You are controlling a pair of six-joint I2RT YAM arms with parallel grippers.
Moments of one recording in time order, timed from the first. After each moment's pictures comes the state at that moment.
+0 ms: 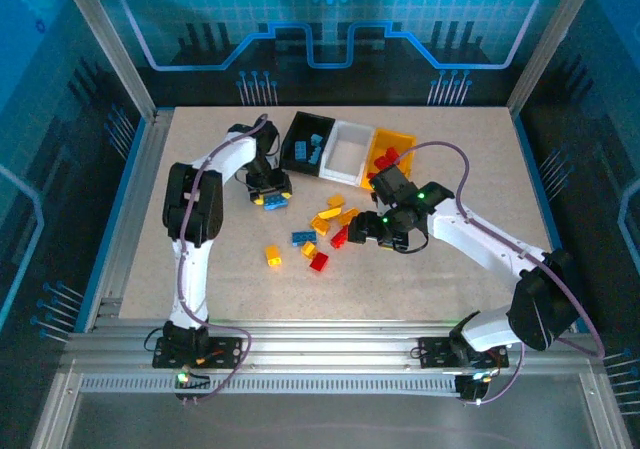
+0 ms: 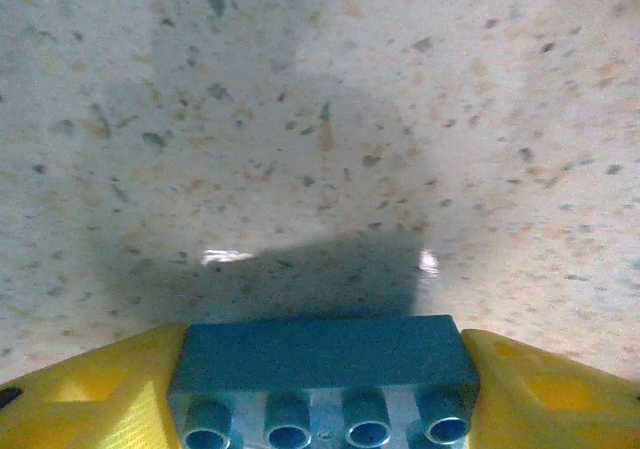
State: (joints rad) left arm -0.19 2.25 1.81 -1.08 0.25 -0.45; right arm 0.60 1.41 1.11 -0.91 -0.24 0.72
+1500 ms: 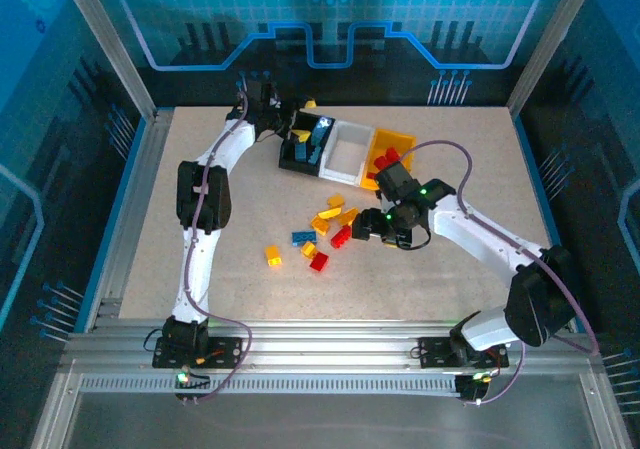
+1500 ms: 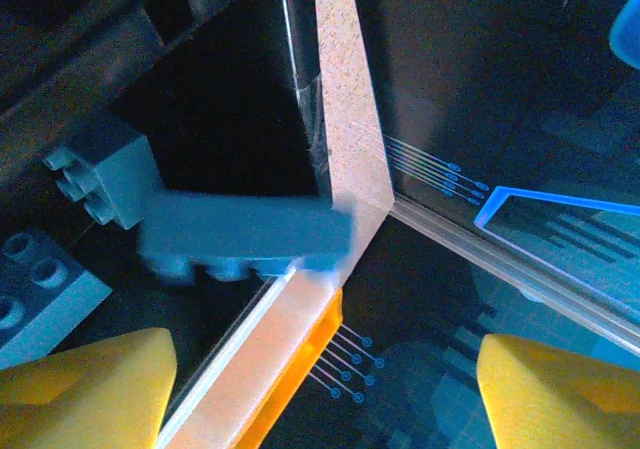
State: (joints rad) left arm -0.15 2.51 2.23 -0.36 0.69 -1.46; right arm 0.55 1.44 1.11 -0.91 -0.24 0.69
